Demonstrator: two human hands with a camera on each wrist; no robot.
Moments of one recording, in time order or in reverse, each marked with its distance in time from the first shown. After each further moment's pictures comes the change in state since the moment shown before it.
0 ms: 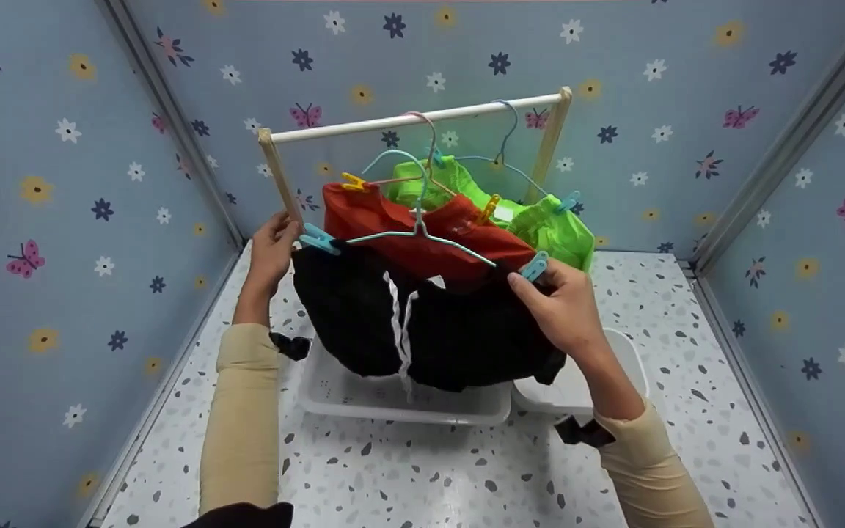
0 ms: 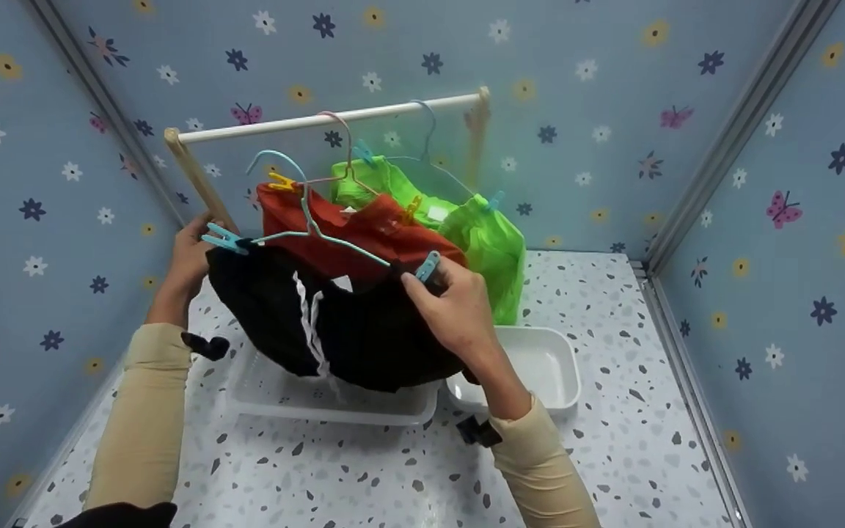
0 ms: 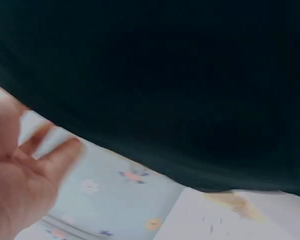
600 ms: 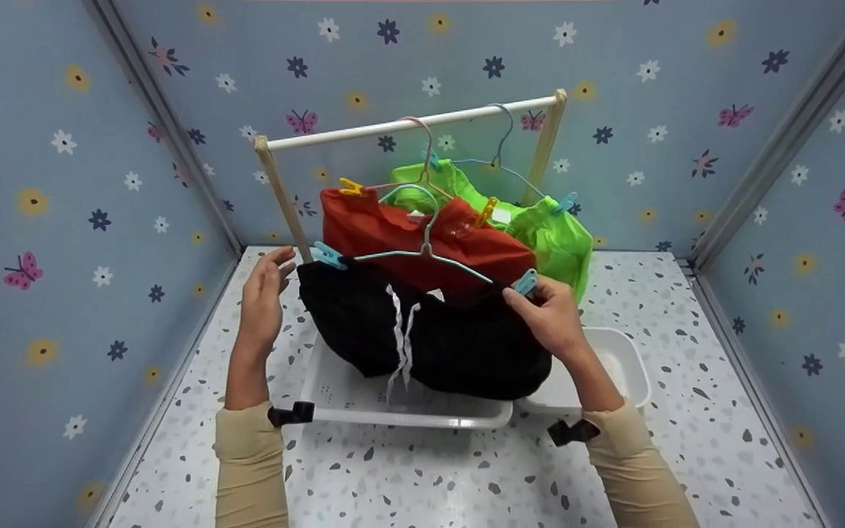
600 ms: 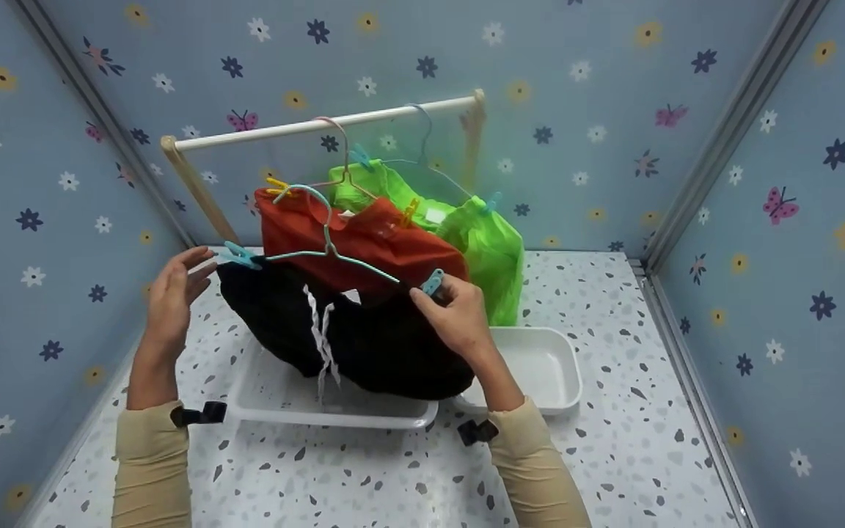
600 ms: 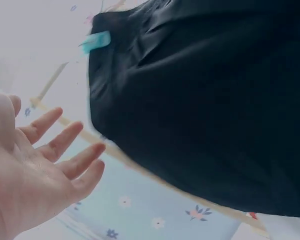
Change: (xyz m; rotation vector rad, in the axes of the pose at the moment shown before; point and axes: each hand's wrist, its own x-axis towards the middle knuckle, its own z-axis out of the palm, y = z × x) left_hand -0.087 0.015 0.000 -0.102 -0.070 0.213; right_hand -0.003 0.034 0.013 0.171 -0.043 0.039
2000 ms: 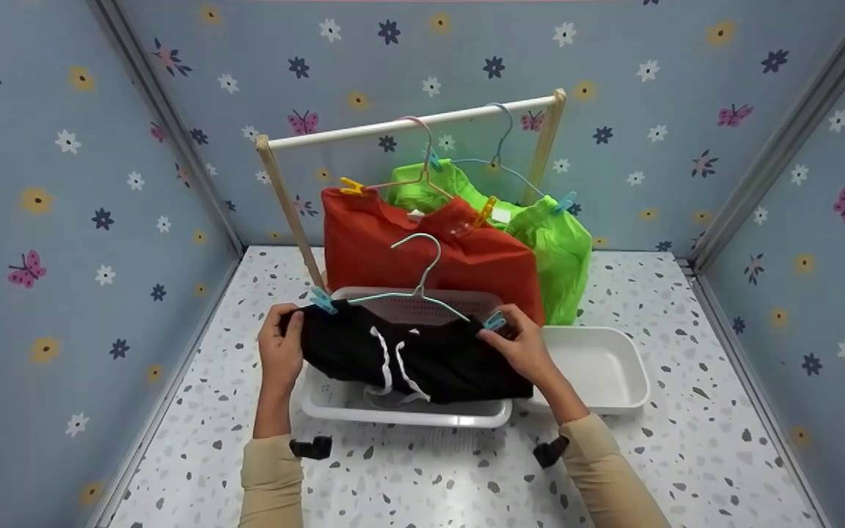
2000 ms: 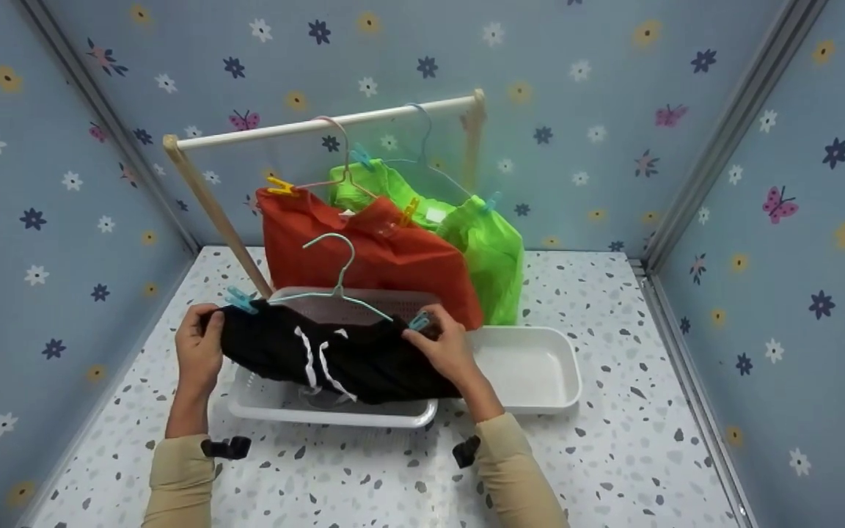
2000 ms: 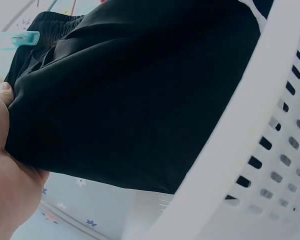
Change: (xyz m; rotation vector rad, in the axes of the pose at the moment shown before) left_hand -0.053 -0.056 0.019 0.005 0.222 0.178; right_hand -0.024 0.138 0.034 0.001 -0.093 -0.032
